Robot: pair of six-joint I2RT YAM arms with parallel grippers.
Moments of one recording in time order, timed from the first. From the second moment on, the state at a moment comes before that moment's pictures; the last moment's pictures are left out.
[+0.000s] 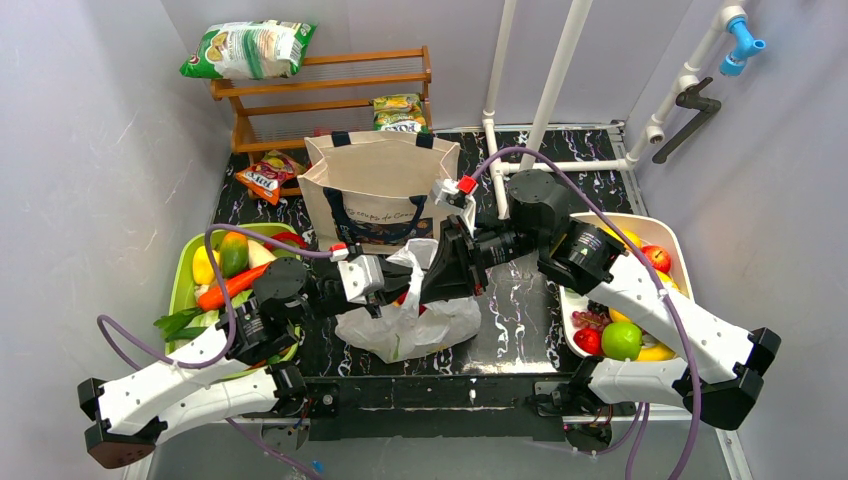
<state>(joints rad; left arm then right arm) -1.06 0.71 0.83 -0.05 0.22 0.19 0.95 1.16 1.31 -0.32 -0.97 0.37</state>
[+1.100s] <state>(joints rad) -1.06 0.71 0.82 -0.04 0.23 0.12 0.89 1.14 1.26 -0.43 -0.92 0.33</state>
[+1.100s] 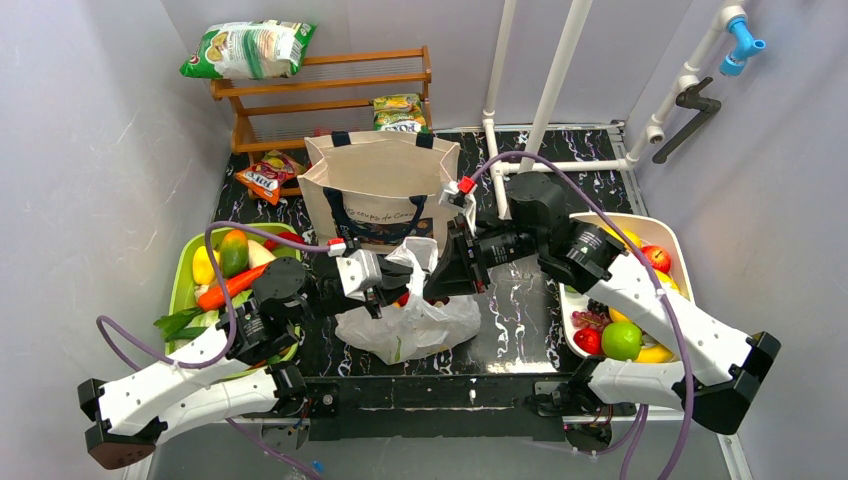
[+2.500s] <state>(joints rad) -1.06 0.72 0.81 -0.01 0.22 0.08 0.98 1.18 1.15 -0.29 -1.08 0.41</state>
